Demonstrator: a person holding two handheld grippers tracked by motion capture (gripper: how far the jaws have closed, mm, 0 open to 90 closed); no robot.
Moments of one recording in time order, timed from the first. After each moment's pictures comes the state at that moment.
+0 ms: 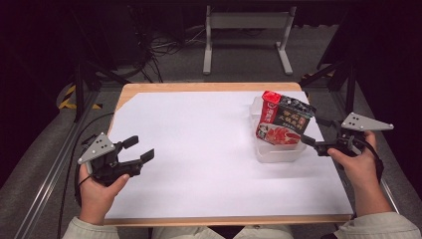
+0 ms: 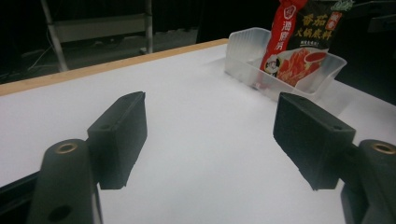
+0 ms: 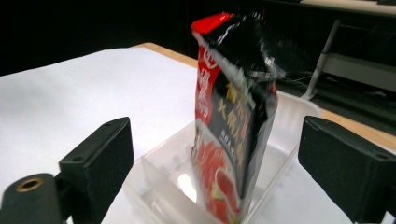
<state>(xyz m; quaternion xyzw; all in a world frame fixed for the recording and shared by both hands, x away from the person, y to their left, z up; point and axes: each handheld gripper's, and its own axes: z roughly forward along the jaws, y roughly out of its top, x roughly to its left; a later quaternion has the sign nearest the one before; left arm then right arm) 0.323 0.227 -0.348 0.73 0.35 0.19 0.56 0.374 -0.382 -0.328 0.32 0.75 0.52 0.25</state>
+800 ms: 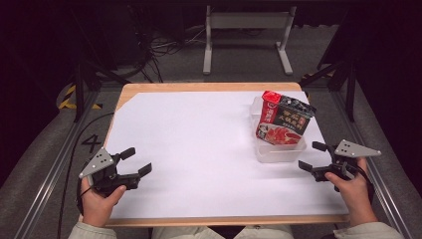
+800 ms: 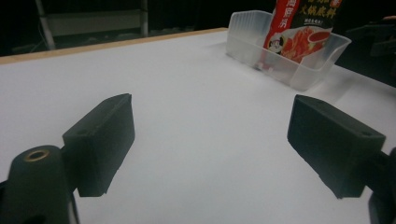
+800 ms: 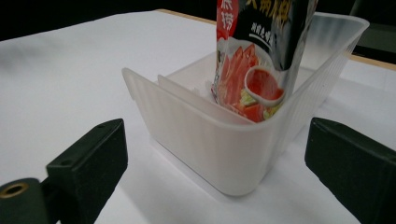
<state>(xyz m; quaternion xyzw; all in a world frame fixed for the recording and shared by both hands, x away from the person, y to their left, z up) 0.323 0.242 -0.400 0.72 0.35 0.17 0.57 0.350 -0.395 -0.403 0.32 0.77 0.51 0.21</state>
